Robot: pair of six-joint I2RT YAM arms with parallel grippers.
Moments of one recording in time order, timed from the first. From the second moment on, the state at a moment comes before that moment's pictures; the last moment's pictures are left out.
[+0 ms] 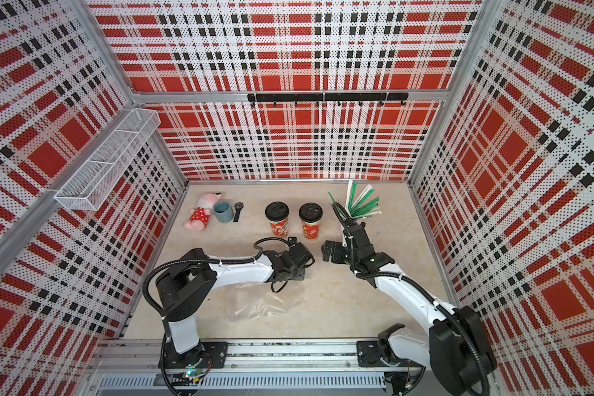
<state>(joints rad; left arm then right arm) -0.96 1.88 1.12 -0.39 -0.29 -0.82 0.45 1.19 0.71 -0.26 -0.05 0.50</state>
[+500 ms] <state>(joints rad) -0.94 1.79 1.11 -0.39 -0.29 -0.81 0.45 1.19 0.68 -0.22 -0.13 0.52</state>
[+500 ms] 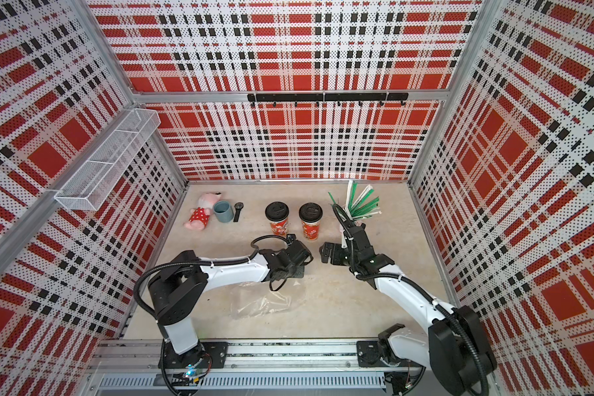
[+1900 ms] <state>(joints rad) -0.84 1.27 0.84 0.05 -0.09 -0.73 0.61 1.31 0.68 0.10 -0.50 0.67</state>
